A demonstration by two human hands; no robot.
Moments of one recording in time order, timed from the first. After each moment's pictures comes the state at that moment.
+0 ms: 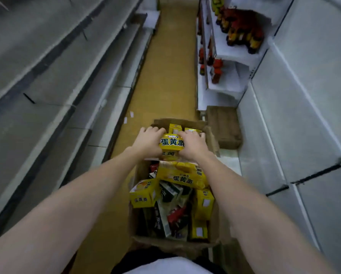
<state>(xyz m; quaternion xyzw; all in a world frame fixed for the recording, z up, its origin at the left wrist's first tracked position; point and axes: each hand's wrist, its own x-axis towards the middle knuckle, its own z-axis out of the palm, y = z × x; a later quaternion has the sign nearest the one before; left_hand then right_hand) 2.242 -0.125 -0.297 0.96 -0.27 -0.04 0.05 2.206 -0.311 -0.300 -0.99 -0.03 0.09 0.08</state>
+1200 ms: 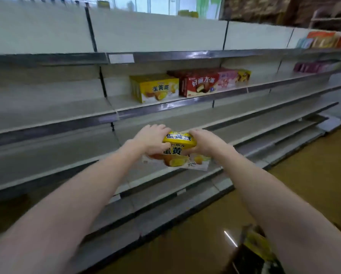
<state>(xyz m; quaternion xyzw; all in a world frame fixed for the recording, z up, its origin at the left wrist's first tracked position) 1.879 0.261 -0.054 0.98 0.16 0.08 -0.05 2.033 0.102 -0.059 -0.84 -0.54 0.00 0.08</state>
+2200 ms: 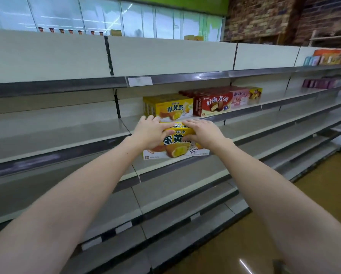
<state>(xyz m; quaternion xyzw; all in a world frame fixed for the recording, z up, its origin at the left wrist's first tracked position) 1.874 0.358 0.005 0.95 0.21 0.15 -0.18 2.034 0.209 -0.001 -0.79 -0.58 -0.16 0.09</state>
